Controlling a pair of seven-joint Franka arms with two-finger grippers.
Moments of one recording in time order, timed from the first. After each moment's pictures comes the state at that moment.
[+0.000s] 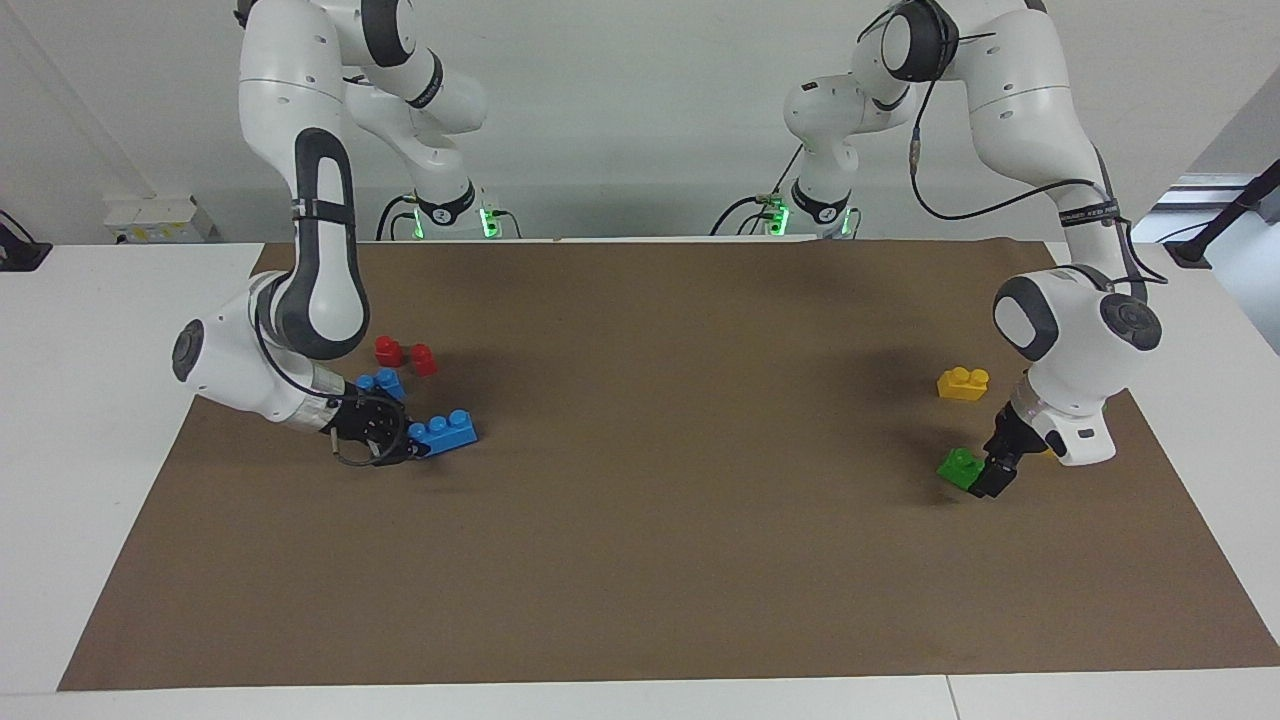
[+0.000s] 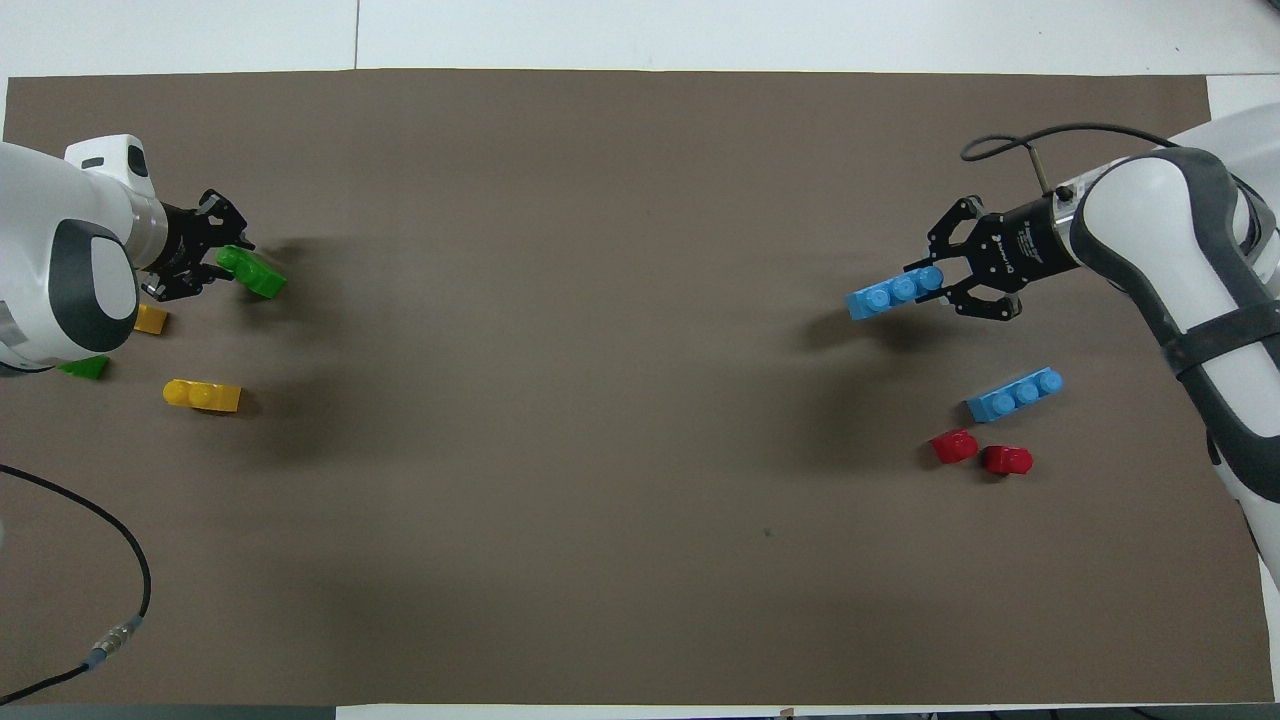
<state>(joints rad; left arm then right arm) 0.11 0.47 -0.03 -1.75 -0.06 2.34 -0.75 0.06 0.38 -0.08 -1.67 0.61 1.86 0.98</state>
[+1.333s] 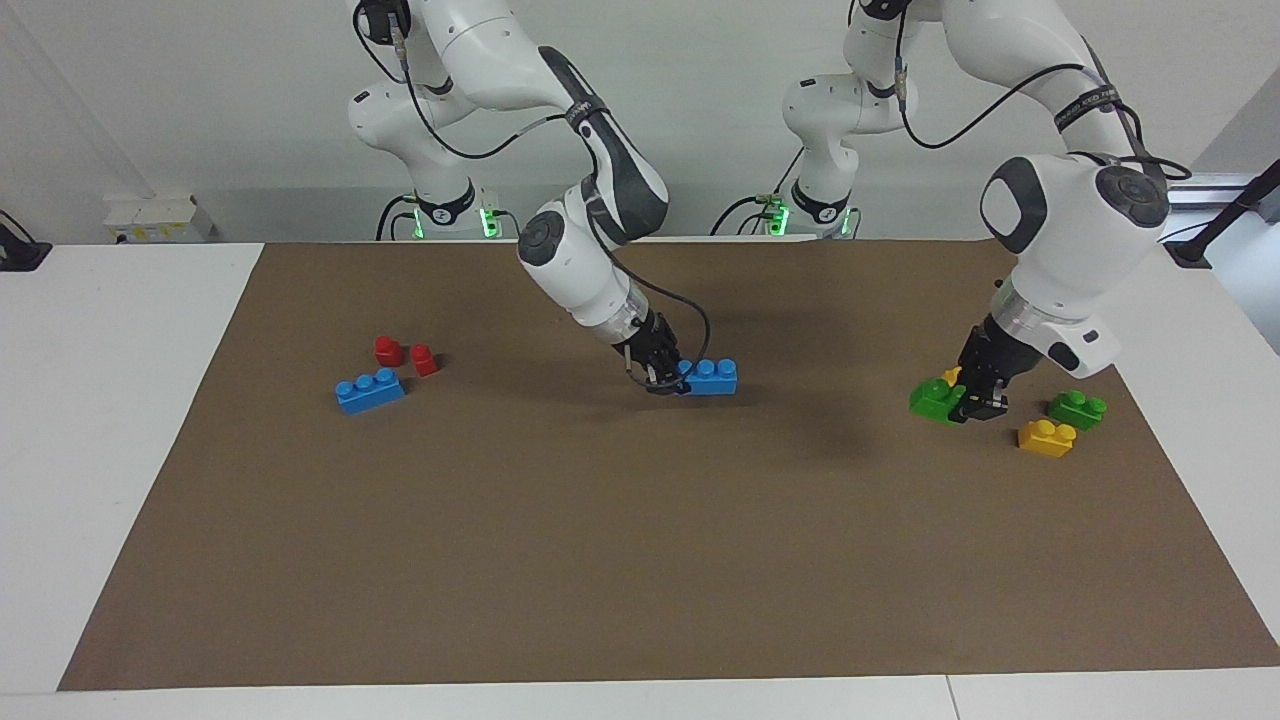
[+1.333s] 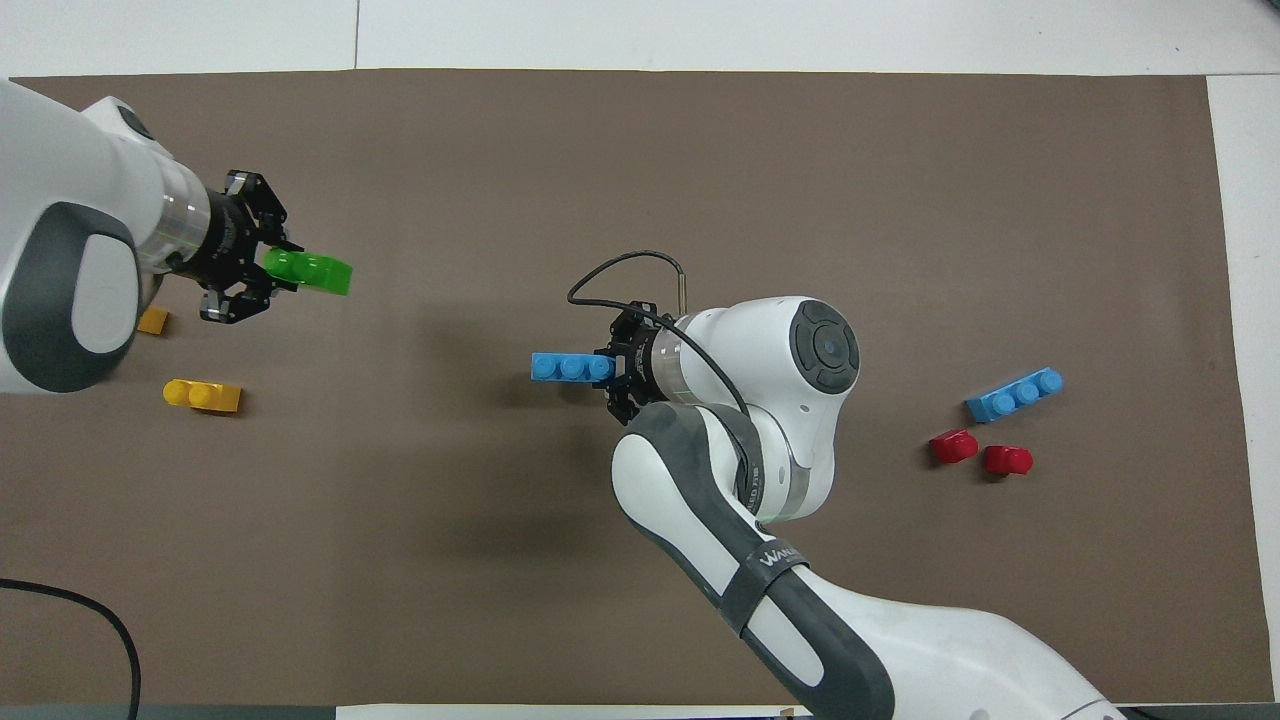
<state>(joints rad) -0.14 0.17 -0.04 -1.74 -0.05 1.96 -1.52 0.67 0.36 -0.07 -1.93 0.77 2.53 1.64</state>
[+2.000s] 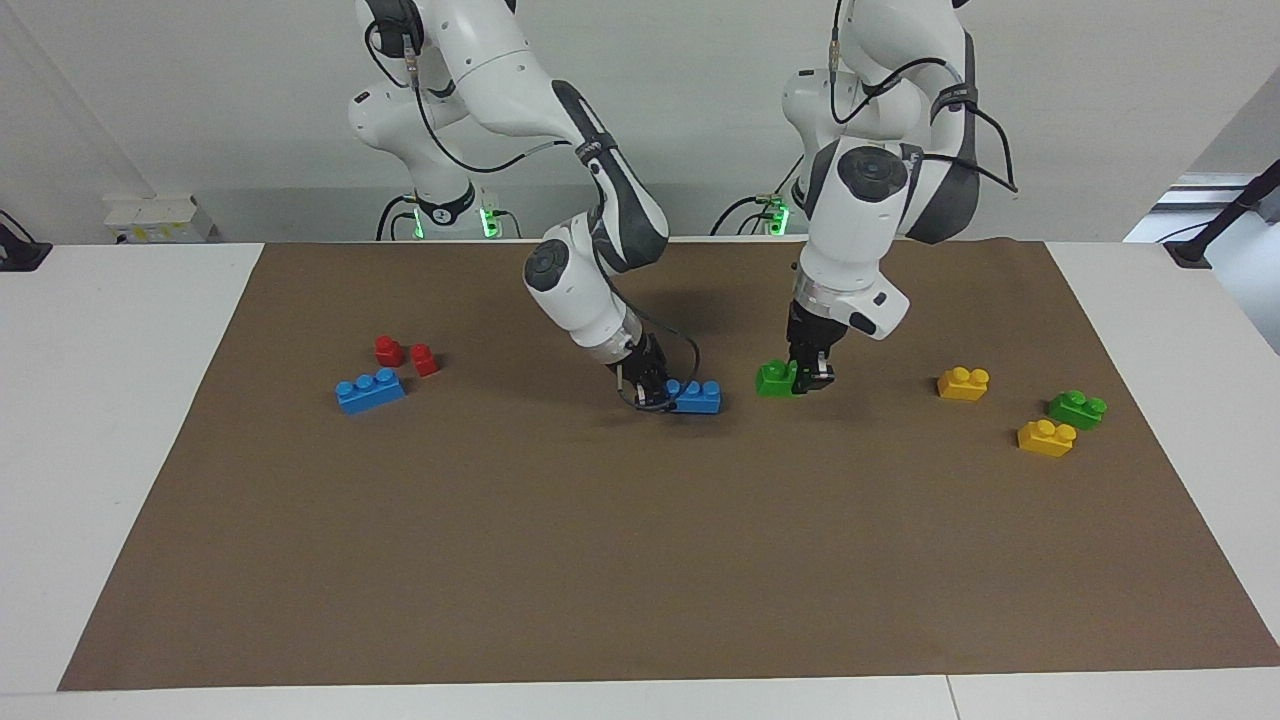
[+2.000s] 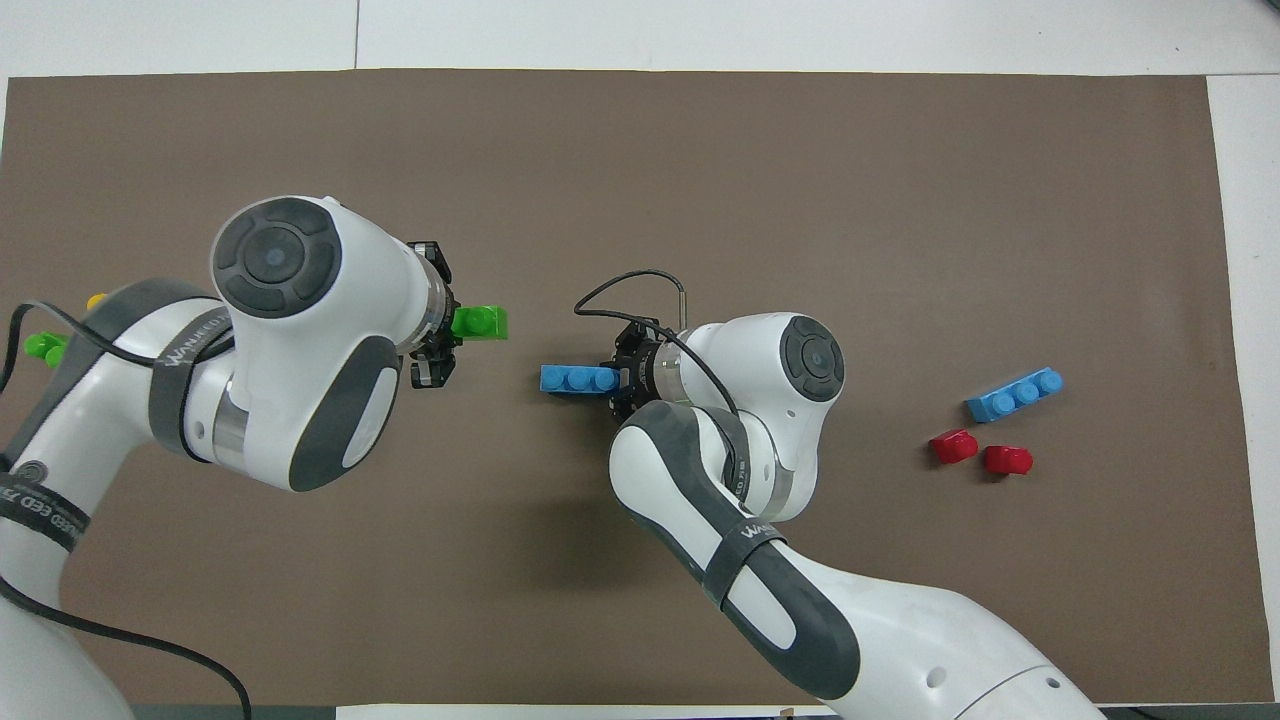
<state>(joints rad) -0.41 0.13 -0.04 -1.92 0.06 2.13 -2.03 0.67 0.42 -0.07 -1.95 0.89 2.56 1.53</state>
